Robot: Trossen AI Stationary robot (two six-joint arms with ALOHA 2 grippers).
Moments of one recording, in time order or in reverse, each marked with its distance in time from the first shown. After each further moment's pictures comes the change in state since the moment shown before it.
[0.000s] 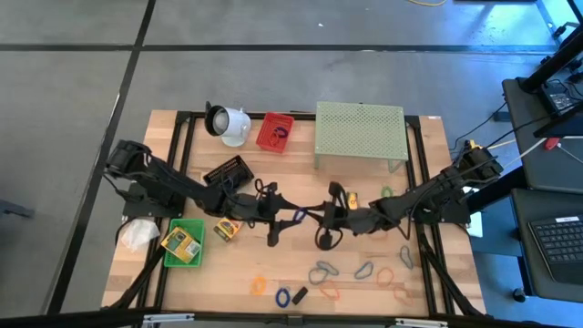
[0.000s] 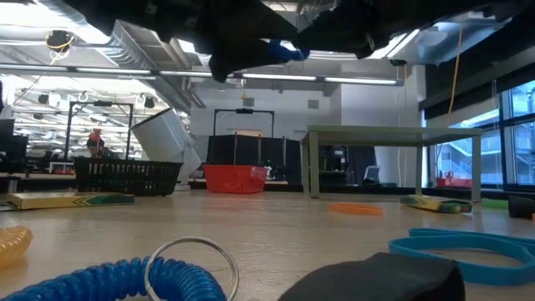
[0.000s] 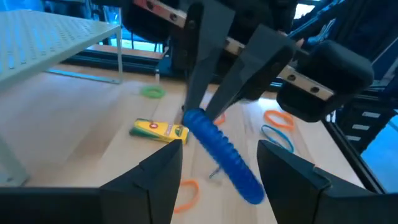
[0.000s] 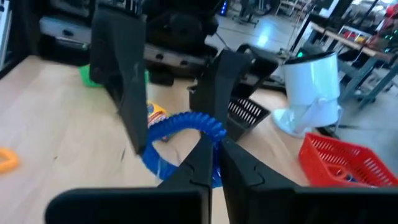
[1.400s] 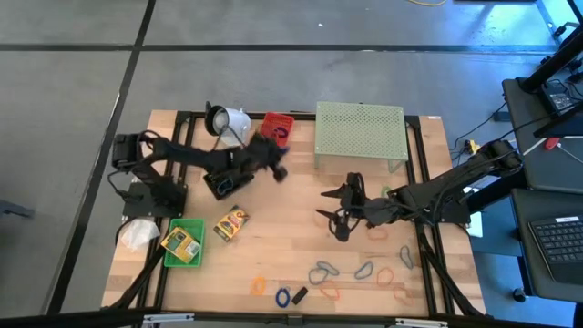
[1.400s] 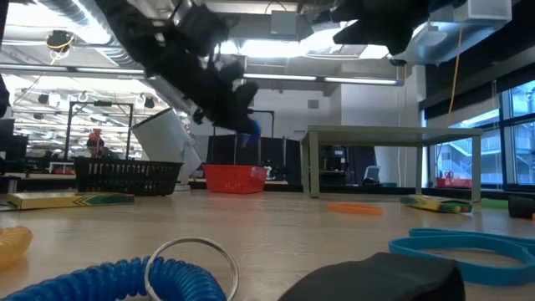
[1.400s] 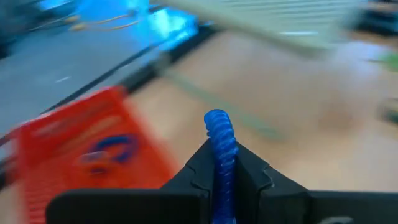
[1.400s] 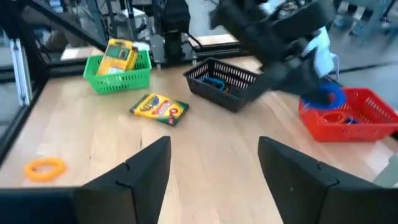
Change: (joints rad) left arm 0.505 -0.001 0.000 -0.272 -0.090 0.008; right arm 0.007 -0.269 0.002 -0.404 -0.029 0.347
